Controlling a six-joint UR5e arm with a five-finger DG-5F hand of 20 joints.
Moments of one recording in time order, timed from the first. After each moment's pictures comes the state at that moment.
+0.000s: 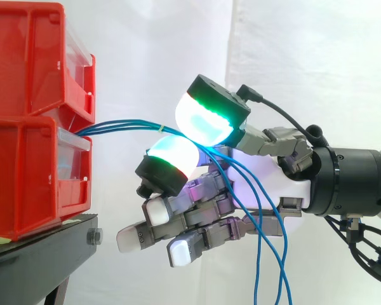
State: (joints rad) arm 0.02 -2.39 -1.06 -2.75 -1.61 -0.07
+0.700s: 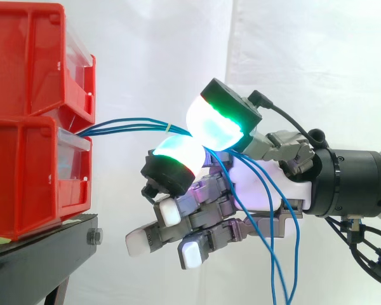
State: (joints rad) arm 0.01 -2.39 -1.07 -2.76 -1.62 -0.07
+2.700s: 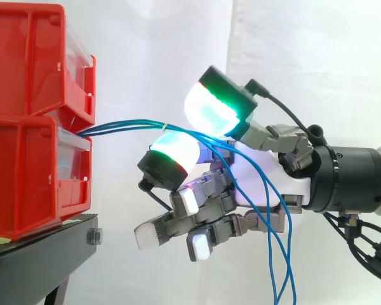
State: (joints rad) arm 0.00 -2.39 -1.06 -2.77 -1.65 -0.07
